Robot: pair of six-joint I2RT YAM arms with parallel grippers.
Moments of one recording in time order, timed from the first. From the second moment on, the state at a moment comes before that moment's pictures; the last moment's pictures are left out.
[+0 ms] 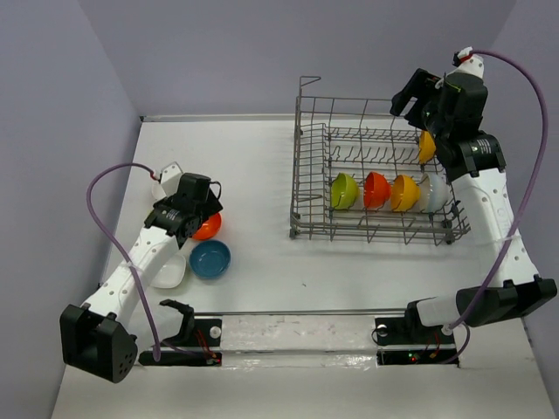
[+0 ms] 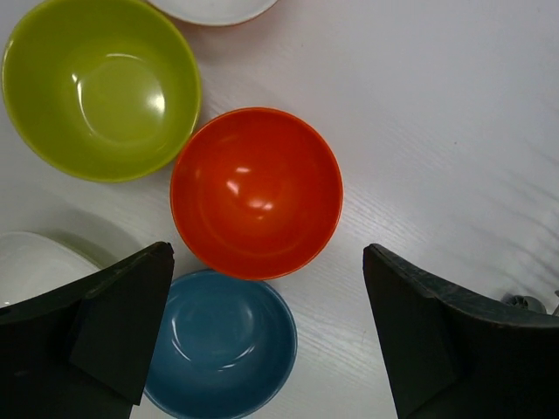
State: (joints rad) left arm -0.35 1.07 0.89 -0.67 -0.50 -0.76; right arm 0.17 1.37 1.72 -0.56 0.23 0.40
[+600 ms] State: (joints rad) left arm -0.36 1.01 0.69 -0.69 -0.31 -0.96; right arm 0.17 1.35 1.72 -0.58 0.04 0.44
